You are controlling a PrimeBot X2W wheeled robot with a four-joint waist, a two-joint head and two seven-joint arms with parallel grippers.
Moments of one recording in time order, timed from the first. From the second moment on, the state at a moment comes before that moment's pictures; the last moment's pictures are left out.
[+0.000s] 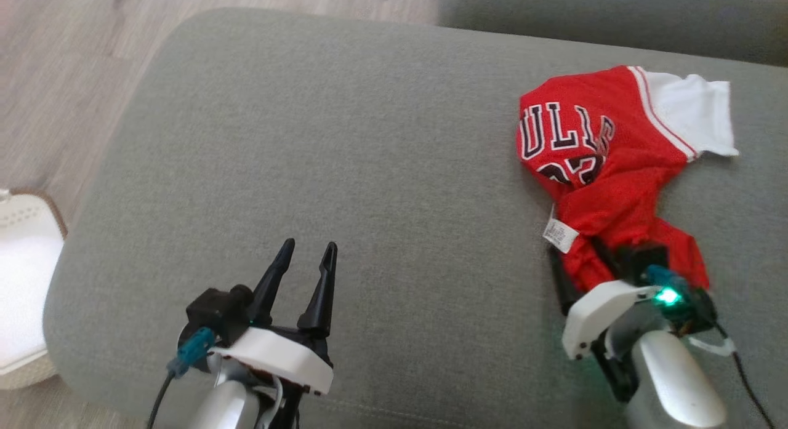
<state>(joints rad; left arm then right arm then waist) -0.08 0.05 -0.36 0.23 -0.36 -0.05 -0.25 -0.26 -0.06 0.09 0.59 0.04 0.13 0.02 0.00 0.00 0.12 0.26</state>
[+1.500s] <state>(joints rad) -0.04 0.05 -0.31 0.22 -0.36 -0.04 -0.25 -0.42 -0.38 0.09 0.53 0.26 0.13 0.09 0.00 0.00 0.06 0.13</state>
